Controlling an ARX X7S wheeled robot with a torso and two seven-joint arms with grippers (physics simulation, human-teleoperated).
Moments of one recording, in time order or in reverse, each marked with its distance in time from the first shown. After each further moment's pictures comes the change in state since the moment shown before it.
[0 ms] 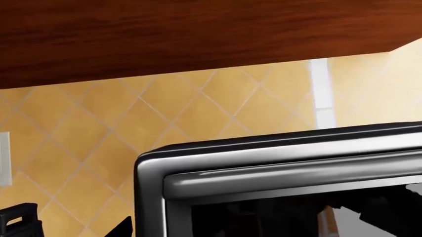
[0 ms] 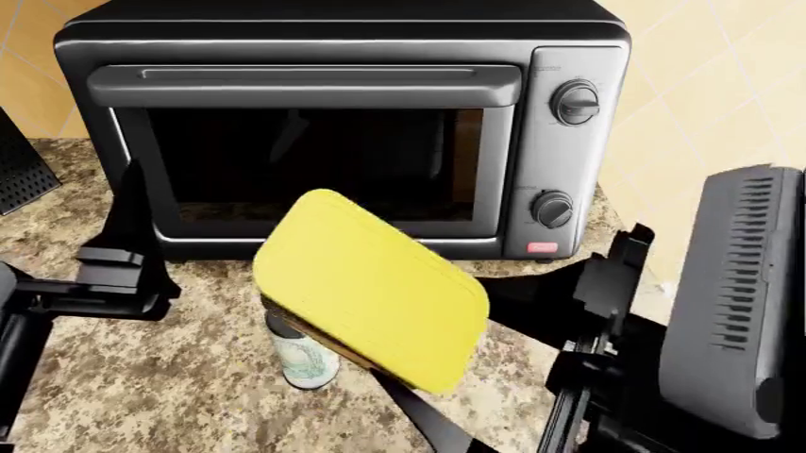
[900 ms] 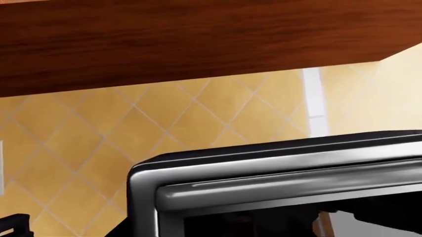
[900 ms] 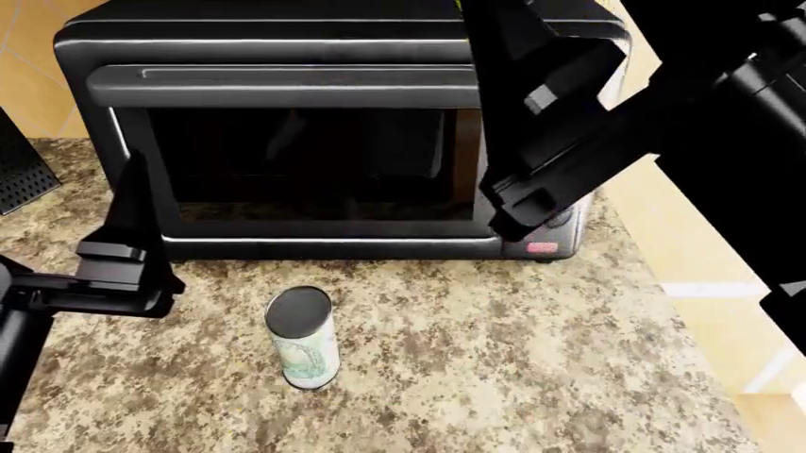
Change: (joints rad) left arm -0.035 -0.047 0.043 0.011 -0.041 0.033 -0.055; right arm 0.462 -0.133 -0.155 0.177 -0.116 -0.067 0.444
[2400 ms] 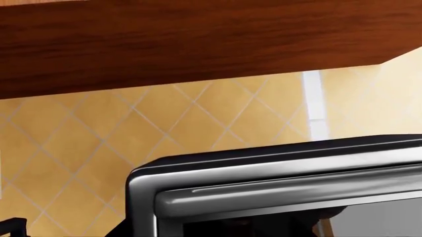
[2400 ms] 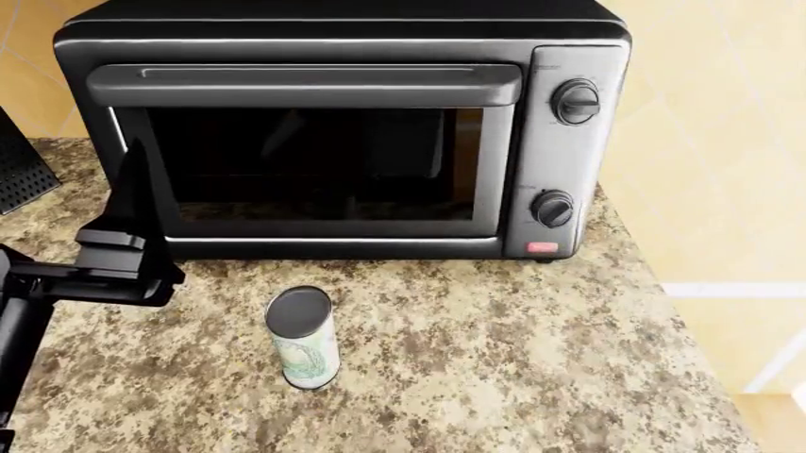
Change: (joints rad) left arm -0.031 -0.043 0.055 -0.029 -0.009 0.050 -0.028; right arm 0.932 -0.300 -0.349 1.276 -0.629 0.130 -0.195
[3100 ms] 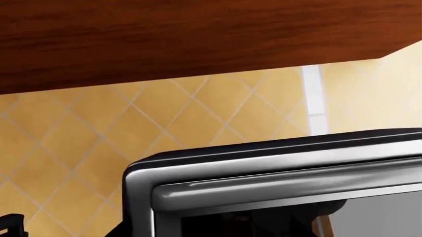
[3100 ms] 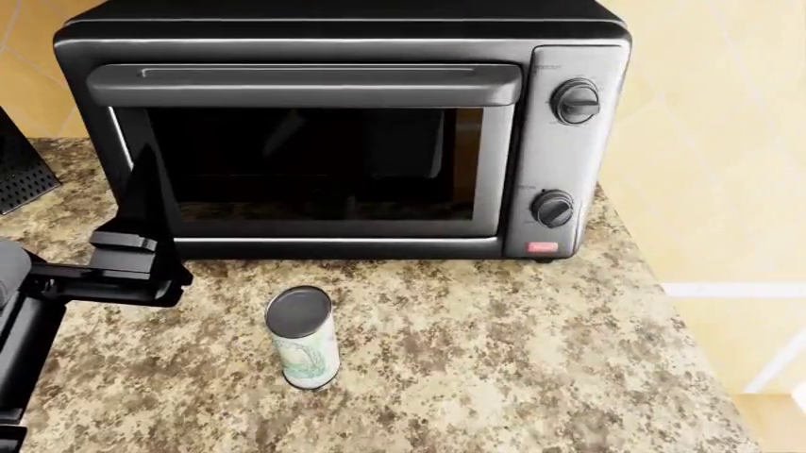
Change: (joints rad) left arm 0.001 0.004 0.041 -0.017 0.033 0.014 0.007; right arm 0.133 -0.245 0.340 0.548 -0.898 0.051 -0.511
